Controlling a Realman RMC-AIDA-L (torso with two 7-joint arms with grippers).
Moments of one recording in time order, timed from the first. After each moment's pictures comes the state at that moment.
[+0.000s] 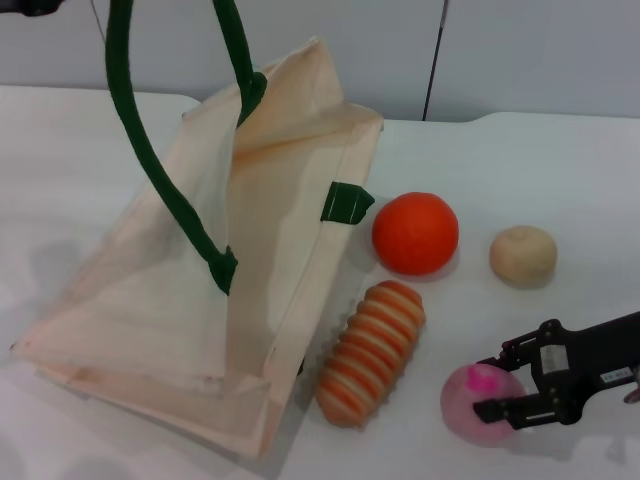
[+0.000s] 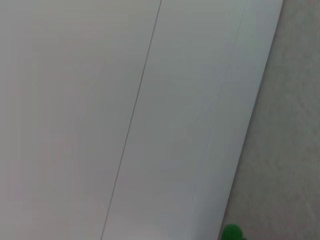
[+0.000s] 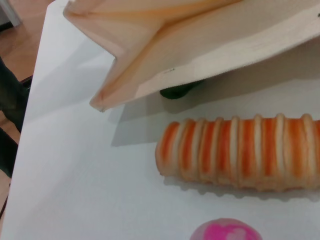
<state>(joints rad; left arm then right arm) -0.89 -1.83 2.86 -0.78 -0.65 2.03 -1.63 0.75 2.01 -0.65 -0.47 0.61 1.60 -1.79</state>
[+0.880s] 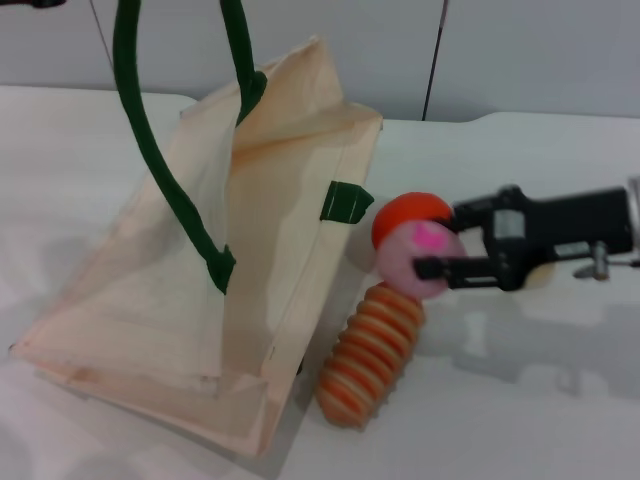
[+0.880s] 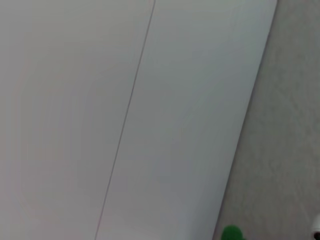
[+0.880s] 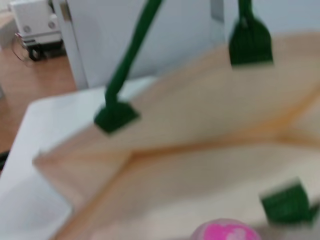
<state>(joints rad) -0.91 -1.83 2.87 -0.77 -0.65 2.03 -1.63 0.84 2.01 -0.64 -0.51 0.89 1.60 -1.82</state>
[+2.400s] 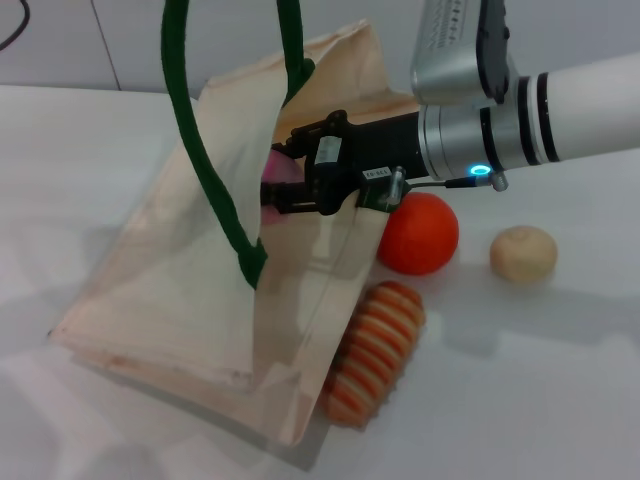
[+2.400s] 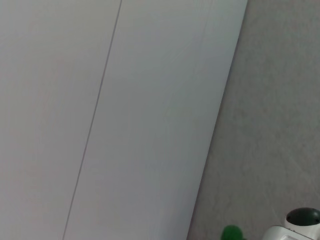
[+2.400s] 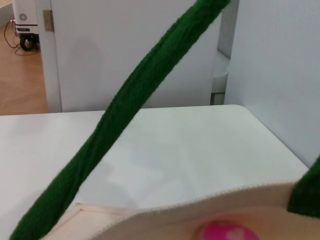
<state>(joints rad) -0.98 -1.84 2.87 -0.73 -0.63 2.03 -1.63 1.21 2.04 -0.66 -0.08 1.00 1.13 -1.96</state>
